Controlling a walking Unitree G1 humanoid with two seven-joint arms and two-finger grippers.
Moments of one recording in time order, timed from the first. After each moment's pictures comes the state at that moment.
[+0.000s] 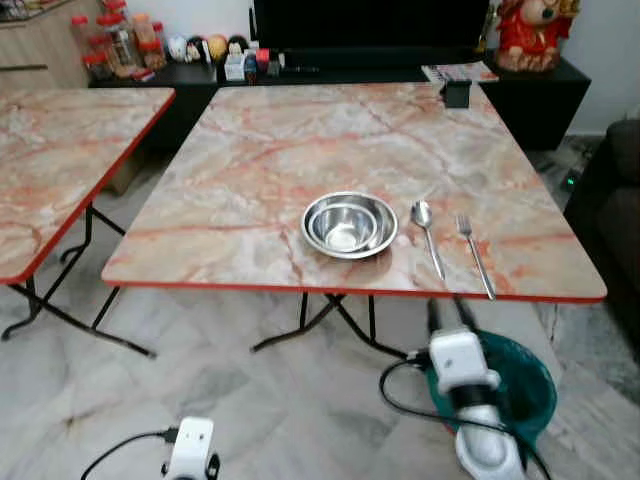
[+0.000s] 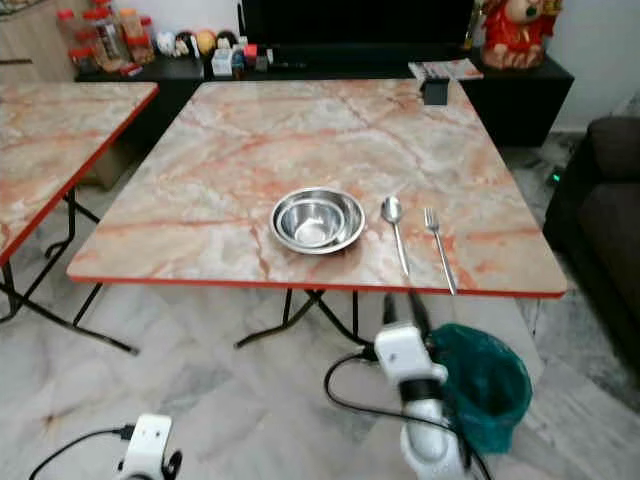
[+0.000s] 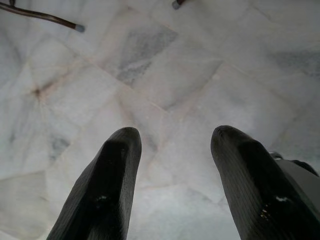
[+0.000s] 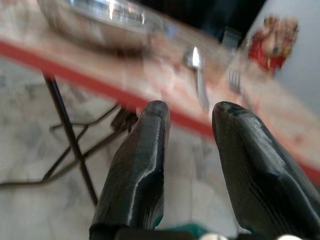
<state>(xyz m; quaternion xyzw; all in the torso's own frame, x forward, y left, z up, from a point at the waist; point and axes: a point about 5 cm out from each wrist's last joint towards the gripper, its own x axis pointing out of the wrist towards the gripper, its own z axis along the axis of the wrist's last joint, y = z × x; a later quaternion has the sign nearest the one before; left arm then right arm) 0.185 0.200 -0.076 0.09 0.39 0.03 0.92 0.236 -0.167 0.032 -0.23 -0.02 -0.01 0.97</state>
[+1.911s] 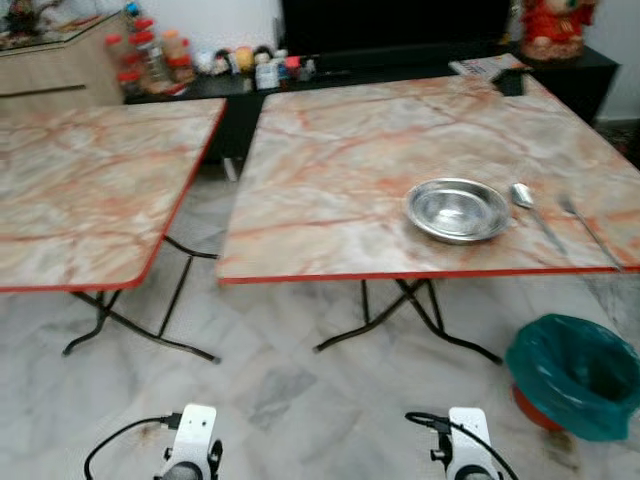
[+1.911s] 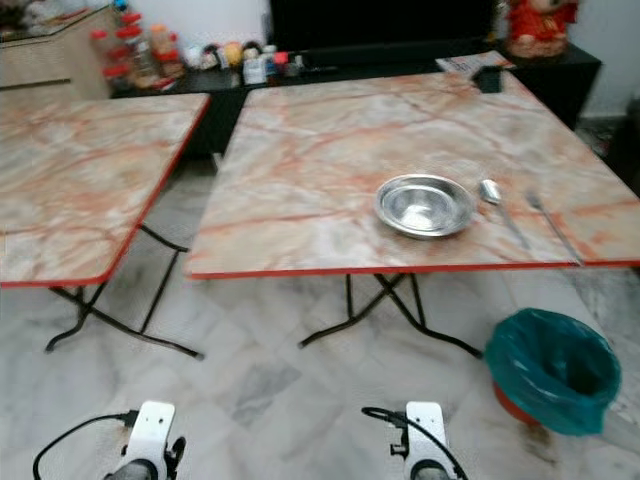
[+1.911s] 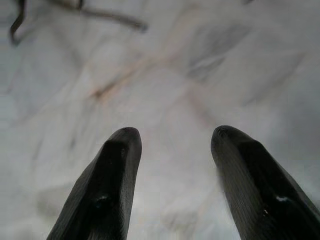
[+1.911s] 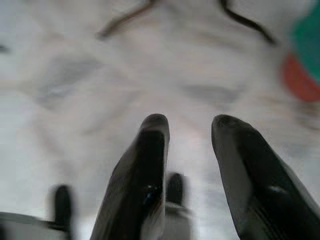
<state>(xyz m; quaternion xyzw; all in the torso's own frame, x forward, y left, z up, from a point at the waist) 0.186 0.207 -0.076 0.10 0.40 0.02 0.91 0.189 -0.173 -0.078 -0.03 0.38 -0.05 0.92</state>
